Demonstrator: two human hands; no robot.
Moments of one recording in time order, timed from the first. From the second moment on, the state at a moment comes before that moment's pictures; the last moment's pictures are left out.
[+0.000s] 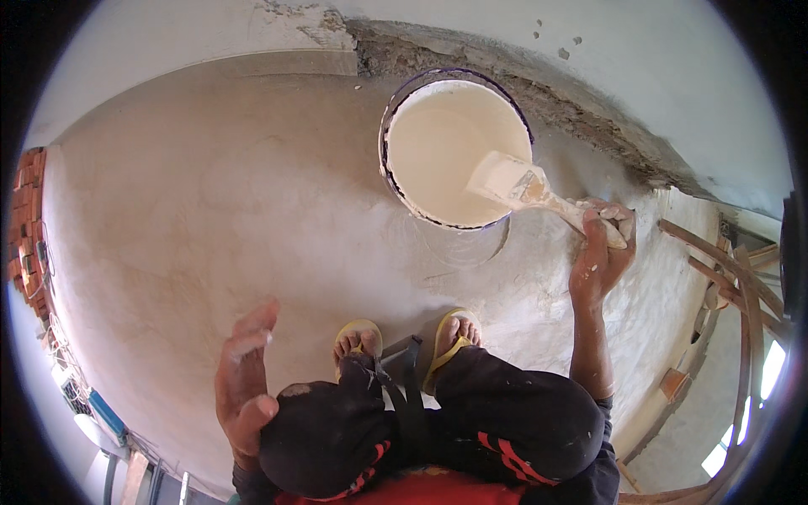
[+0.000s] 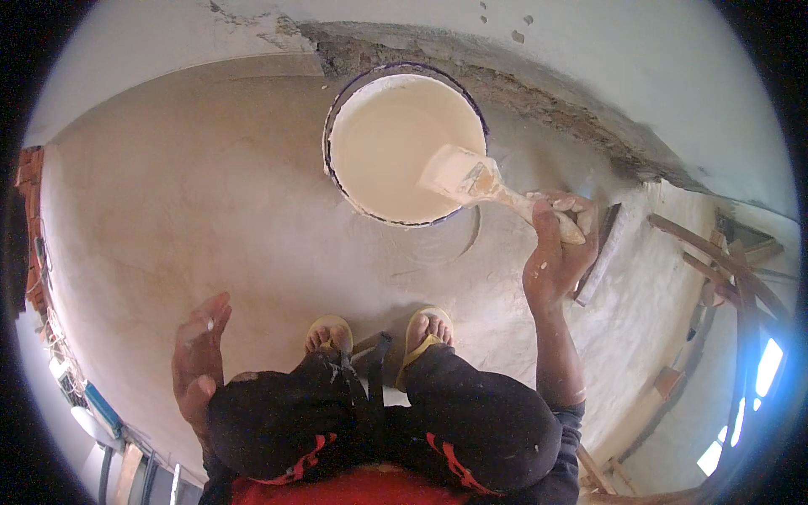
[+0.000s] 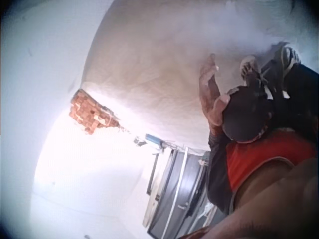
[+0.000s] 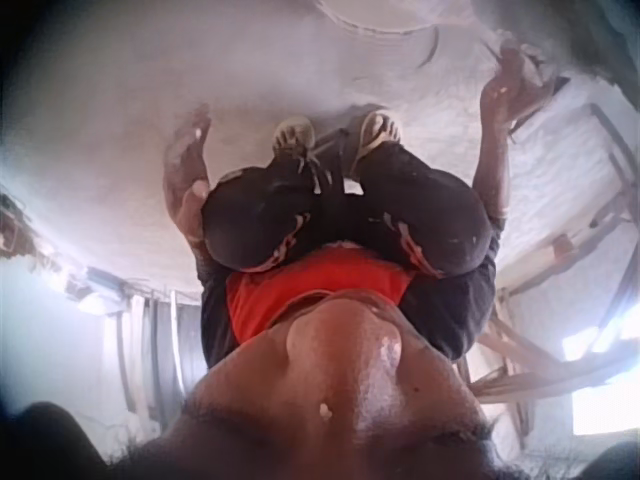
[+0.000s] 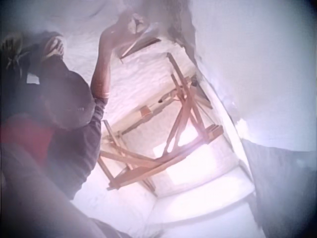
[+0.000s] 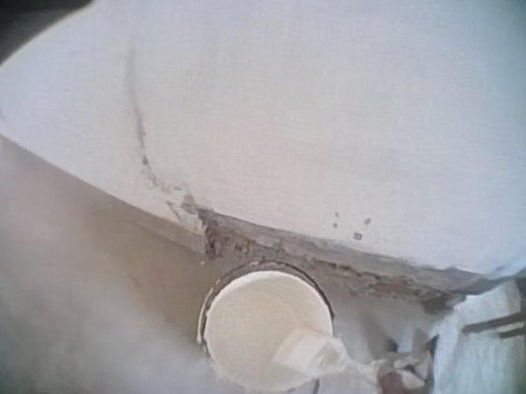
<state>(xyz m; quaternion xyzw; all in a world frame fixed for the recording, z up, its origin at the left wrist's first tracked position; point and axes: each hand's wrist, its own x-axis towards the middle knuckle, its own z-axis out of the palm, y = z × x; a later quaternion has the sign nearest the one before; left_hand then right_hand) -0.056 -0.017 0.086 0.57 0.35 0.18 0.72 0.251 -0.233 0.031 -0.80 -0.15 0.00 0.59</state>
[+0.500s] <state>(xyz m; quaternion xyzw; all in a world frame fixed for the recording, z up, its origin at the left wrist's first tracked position) -0.076 -0.053 0.104 0.53 0.31 0.19 0.77 0.232 -0.292 0.049 -0.72 -0.06 0.00 0.69</state>
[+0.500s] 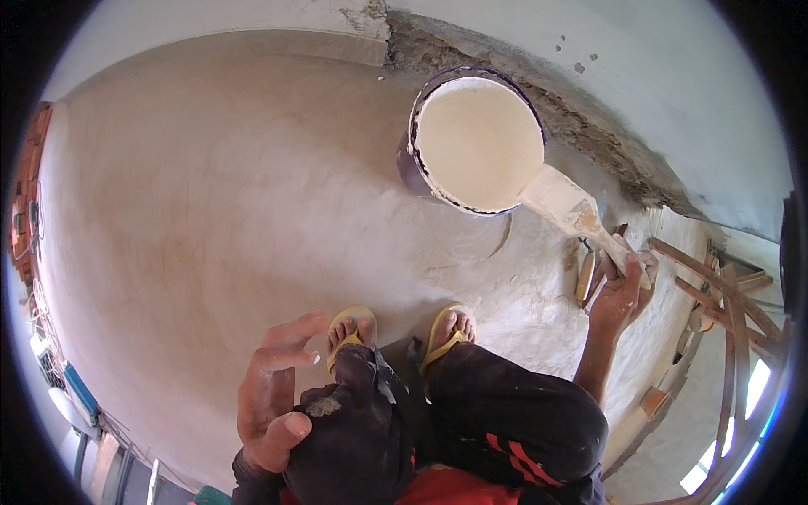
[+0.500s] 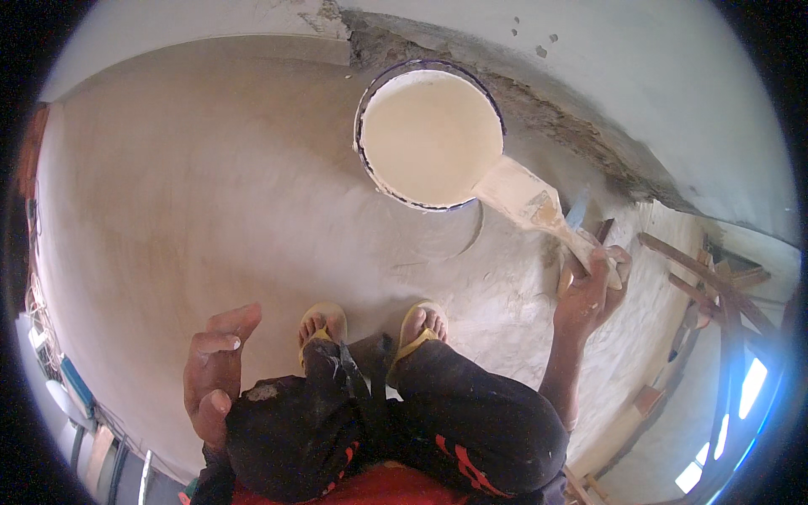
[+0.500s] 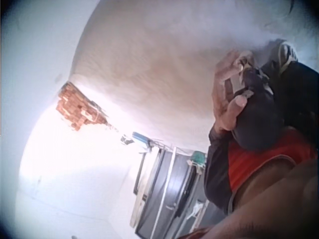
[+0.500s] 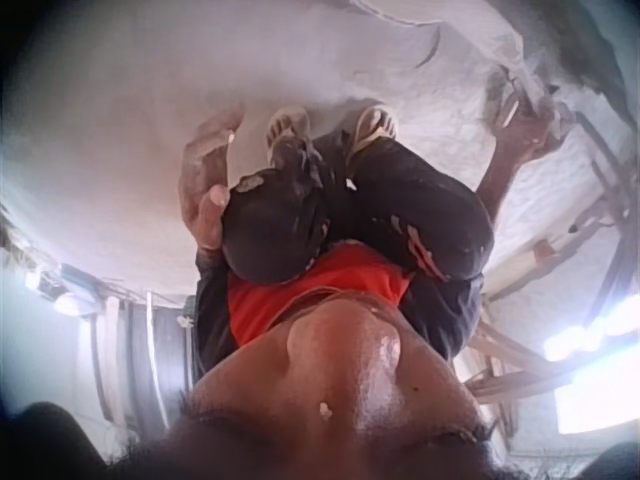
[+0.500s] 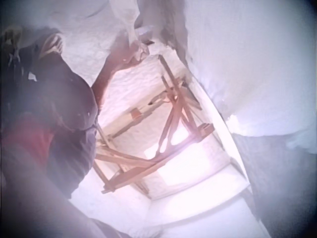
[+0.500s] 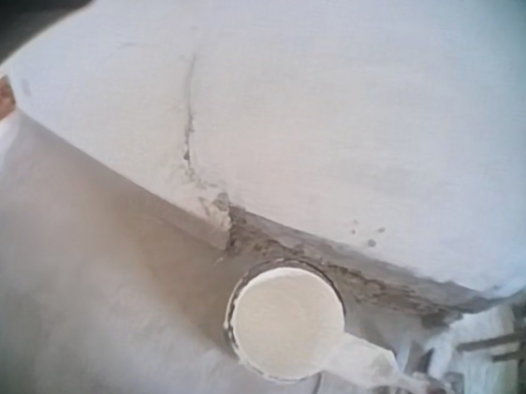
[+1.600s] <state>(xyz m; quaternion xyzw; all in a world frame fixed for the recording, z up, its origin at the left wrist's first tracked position) -0.071 -0.060 0.109 0.50 0.27 0.18 0.80 0.209 -0.273 0.025 -0.73 -0.66 -0.07 0.15</state>
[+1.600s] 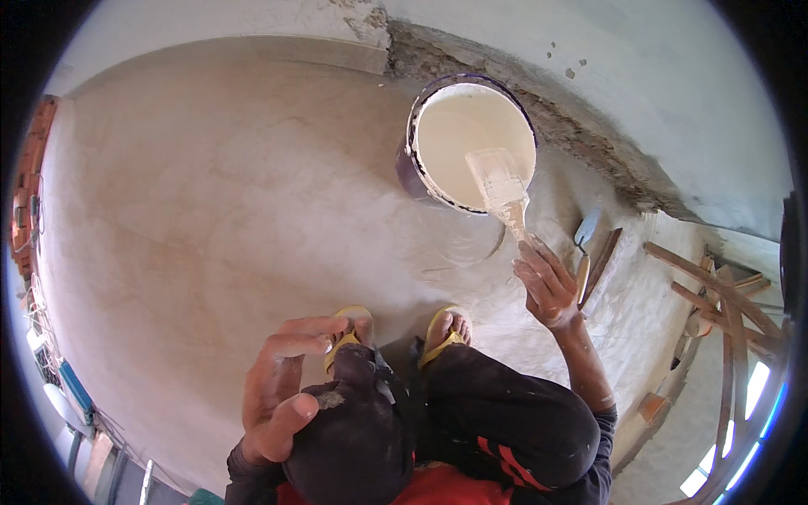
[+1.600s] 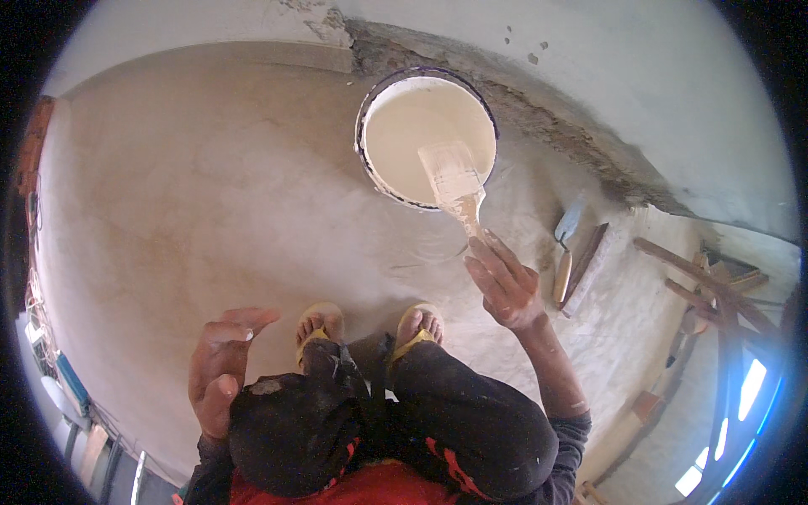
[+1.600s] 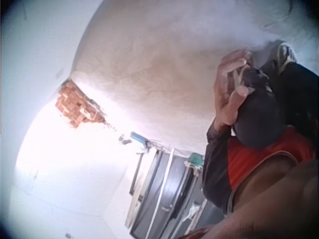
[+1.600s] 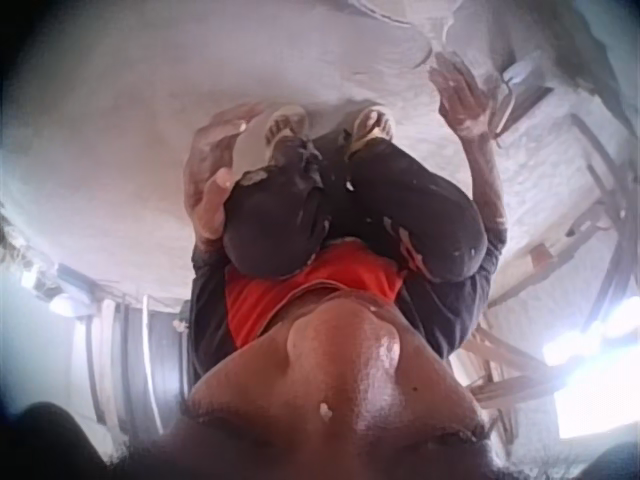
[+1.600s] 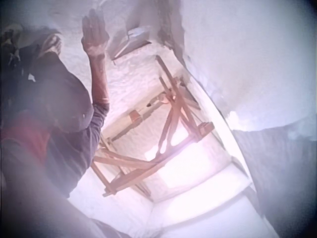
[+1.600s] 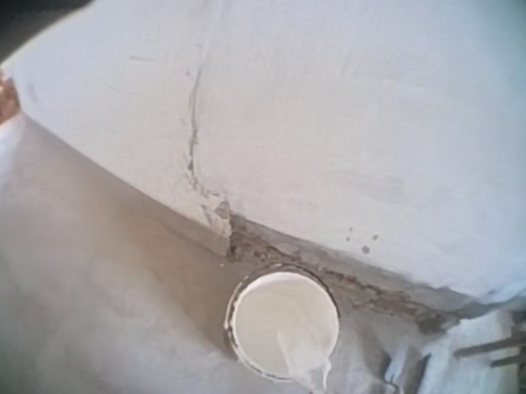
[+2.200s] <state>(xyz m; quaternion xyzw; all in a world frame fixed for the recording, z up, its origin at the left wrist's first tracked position) -0.067 -0.066 0.108 0.53 0.27 0.17 0.78 0.221 -0.289 0.045 -0.71 -0.67 -0.09 0.17</state>
